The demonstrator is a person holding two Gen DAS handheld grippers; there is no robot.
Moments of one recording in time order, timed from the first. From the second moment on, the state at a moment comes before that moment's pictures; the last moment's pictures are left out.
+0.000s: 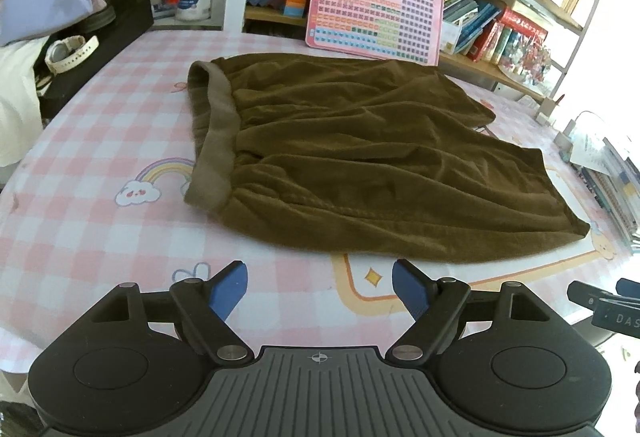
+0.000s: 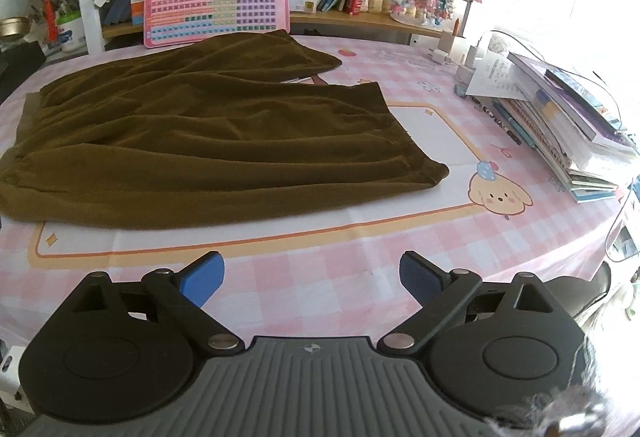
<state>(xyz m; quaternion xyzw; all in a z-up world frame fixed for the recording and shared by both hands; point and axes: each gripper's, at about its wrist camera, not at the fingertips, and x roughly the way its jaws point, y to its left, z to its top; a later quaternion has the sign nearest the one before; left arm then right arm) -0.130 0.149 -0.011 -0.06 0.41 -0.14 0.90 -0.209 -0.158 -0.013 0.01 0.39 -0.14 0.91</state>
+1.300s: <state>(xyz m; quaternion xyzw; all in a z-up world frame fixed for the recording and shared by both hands) 0.020 0.113 0.043 0.00 0.39 -0.08 0.92 0.034 -0.316 0.072 -0.10 0.36 0.09 0.92</state>
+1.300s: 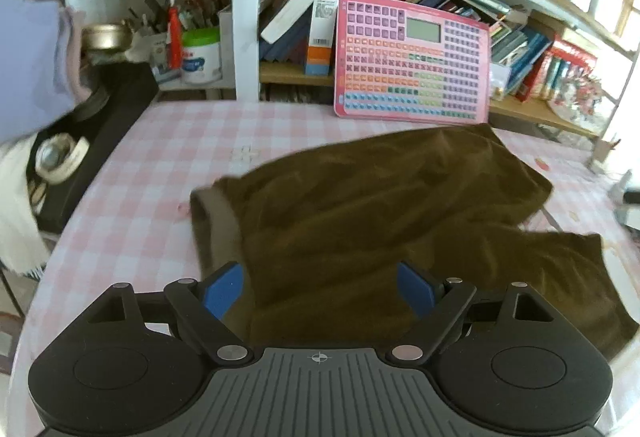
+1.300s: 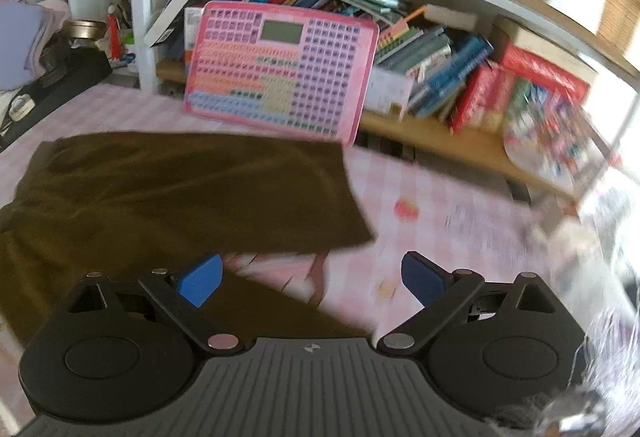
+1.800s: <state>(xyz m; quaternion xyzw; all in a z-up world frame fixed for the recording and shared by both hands) 0.120 0.107 0.024 0.06 0.39 -0.02 0.92 0.236 -0.339 0.033 -0.17 0.36 0.22 0.89</state>
